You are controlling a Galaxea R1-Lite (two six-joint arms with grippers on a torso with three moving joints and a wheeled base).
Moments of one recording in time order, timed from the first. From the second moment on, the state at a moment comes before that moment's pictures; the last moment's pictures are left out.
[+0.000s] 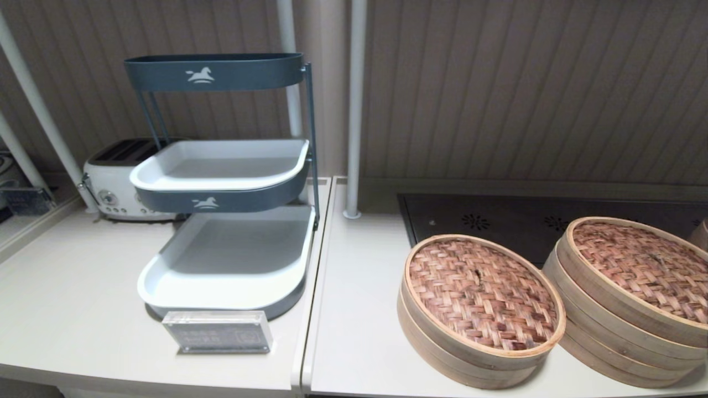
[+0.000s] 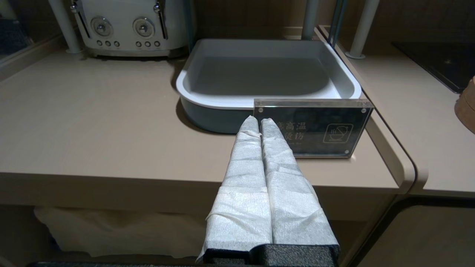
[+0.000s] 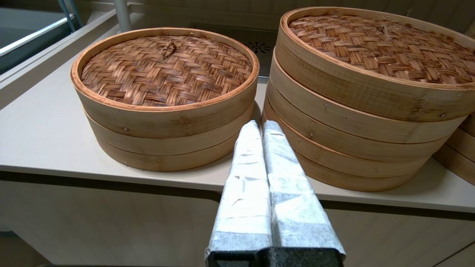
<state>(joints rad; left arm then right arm) 0.00 0.00 0.00 -0.05 -0.01 0.01 0.01 0.00 0.00 -0.03 0.01 -0.05</state>
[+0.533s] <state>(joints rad) 0.00 0.00 0.00 -0.05 -0.01 0.01 0.01 0.08 -0.15 0.09 0.04 -0.06</state>
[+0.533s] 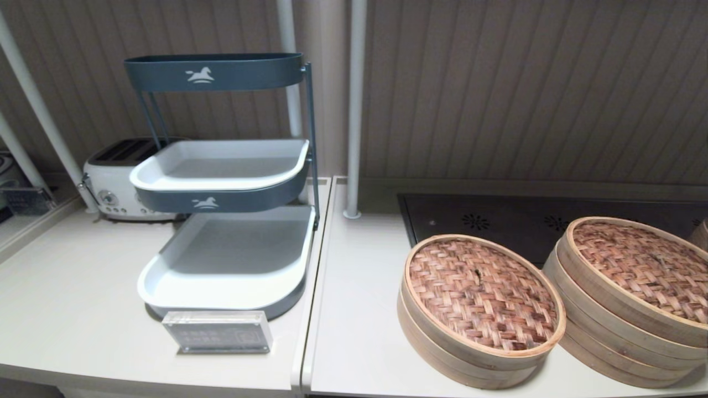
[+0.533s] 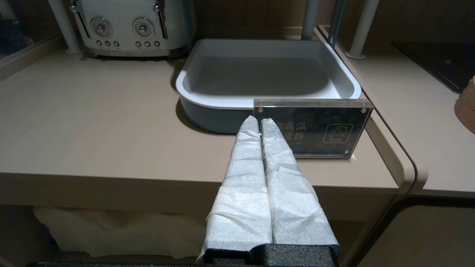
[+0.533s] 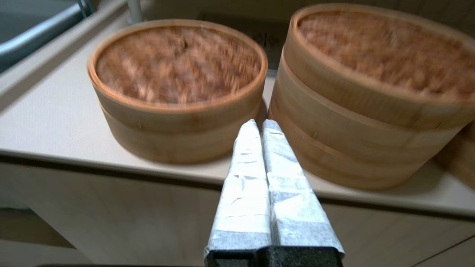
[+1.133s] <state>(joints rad) 0.00 0.00 0.00 -0.05 -0.01 0.01 0.05 0.84 -1.03 0.38 0.10 -0.06</state>
